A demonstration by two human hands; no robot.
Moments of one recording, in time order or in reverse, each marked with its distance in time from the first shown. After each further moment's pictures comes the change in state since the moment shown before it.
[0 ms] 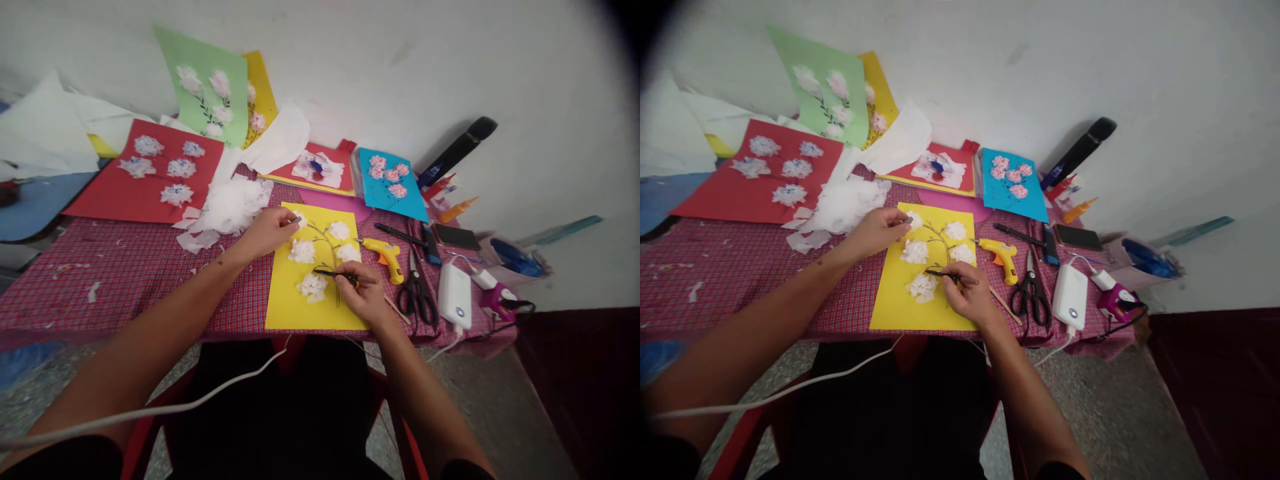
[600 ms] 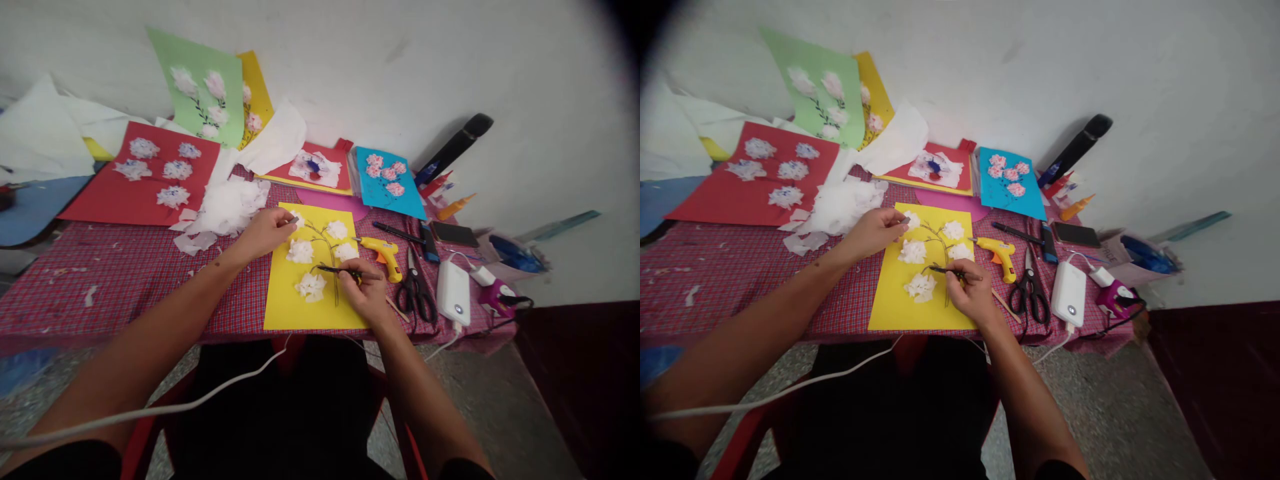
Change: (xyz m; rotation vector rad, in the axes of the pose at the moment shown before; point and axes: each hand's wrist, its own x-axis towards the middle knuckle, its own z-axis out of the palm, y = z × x) left_hand 0.003 -0.006 0.001 0.014 0.004 0.022; right_hand -0.001 0.002 0.000 0.006 0.083 0.040
